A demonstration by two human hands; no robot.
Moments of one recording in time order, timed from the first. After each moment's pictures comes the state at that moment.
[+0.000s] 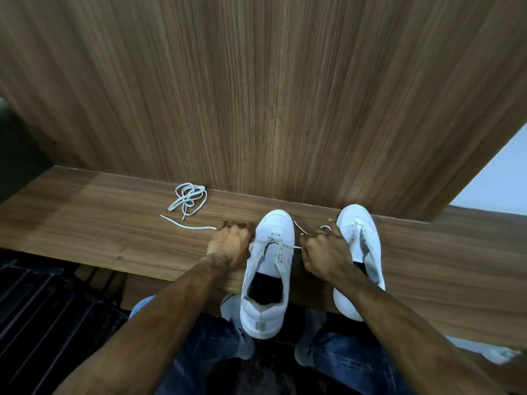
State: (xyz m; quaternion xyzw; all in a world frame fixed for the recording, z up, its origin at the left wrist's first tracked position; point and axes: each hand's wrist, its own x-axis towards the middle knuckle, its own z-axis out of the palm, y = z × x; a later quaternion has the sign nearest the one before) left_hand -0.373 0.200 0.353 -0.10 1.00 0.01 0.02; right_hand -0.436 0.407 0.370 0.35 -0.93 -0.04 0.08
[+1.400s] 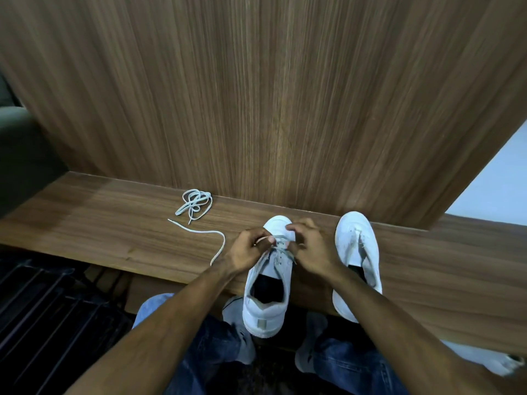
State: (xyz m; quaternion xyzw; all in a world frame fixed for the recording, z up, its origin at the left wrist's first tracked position) left_hand -0.359 0.217 0.360 -0.02 0.85 0.53 -0.08; right_hand -0.424 0.391 0.387 0.29 -0.90 0.32 -0.06
